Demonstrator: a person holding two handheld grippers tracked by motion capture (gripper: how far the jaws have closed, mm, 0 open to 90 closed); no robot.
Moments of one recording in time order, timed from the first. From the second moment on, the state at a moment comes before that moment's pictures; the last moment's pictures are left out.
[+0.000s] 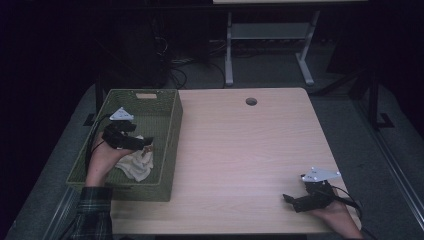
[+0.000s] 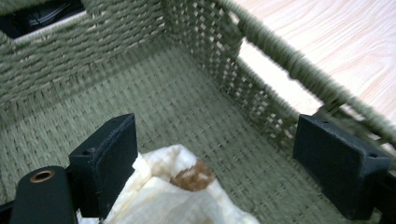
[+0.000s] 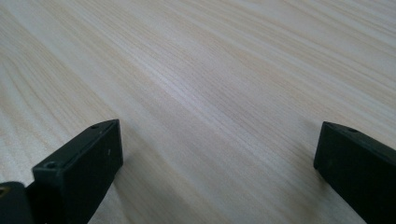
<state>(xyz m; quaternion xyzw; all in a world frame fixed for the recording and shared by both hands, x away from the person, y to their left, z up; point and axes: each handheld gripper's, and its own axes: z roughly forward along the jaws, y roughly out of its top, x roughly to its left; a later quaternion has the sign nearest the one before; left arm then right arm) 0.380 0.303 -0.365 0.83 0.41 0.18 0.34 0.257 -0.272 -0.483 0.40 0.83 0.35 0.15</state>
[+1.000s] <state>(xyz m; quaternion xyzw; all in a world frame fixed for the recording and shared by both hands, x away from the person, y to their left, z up) 0.390 0.319 -0.412 0.85 0.45 0.14 0.23 0.257 -0.272 -0.483 0.40 0.83 0.35 0.15</state>
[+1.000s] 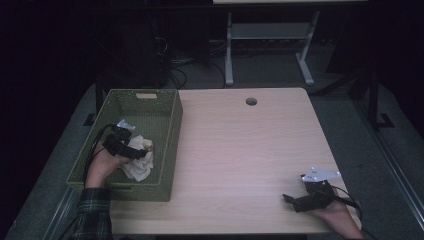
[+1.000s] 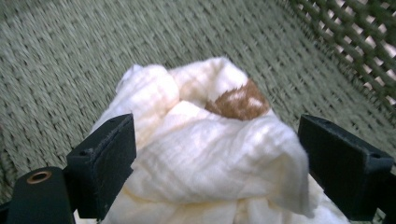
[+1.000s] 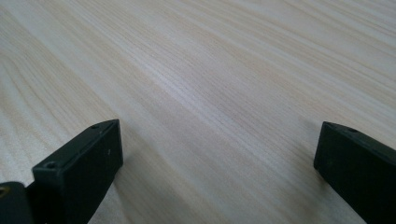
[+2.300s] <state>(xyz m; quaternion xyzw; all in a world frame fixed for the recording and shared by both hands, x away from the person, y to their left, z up) 0.389 0.325 -0.413 0.84 0.50 0.09 0.20 0.257 -0.272 -0.483 0.40 0.83 0.35 0.15</state>
